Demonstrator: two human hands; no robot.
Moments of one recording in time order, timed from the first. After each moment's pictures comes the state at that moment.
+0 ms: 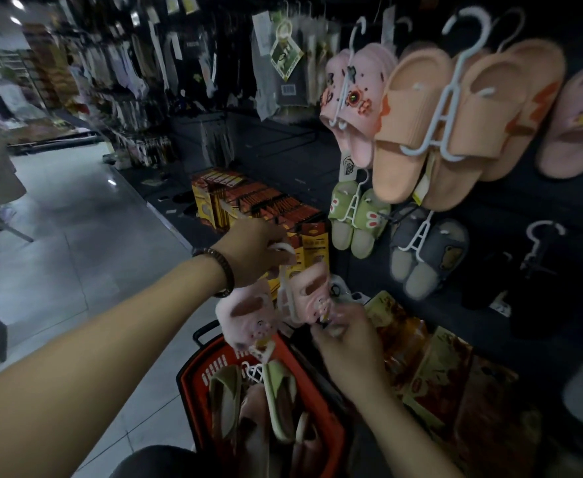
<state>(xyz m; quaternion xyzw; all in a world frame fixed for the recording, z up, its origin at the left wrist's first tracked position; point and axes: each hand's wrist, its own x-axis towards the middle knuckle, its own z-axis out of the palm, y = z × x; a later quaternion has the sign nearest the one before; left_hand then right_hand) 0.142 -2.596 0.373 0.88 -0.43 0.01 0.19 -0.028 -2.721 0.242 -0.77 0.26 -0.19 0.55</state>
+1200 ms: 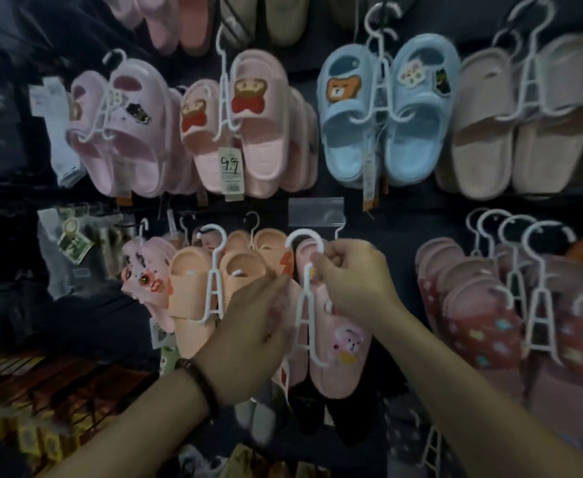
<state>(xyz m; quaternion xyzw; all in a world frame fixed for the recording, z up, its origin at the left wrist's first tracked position) -0.030 -2.803 0.506 0.67 -0.64 0.09 0.36 -0.165 -2.943 0.548 -0.78 0.29 -0.49 0.27</state>
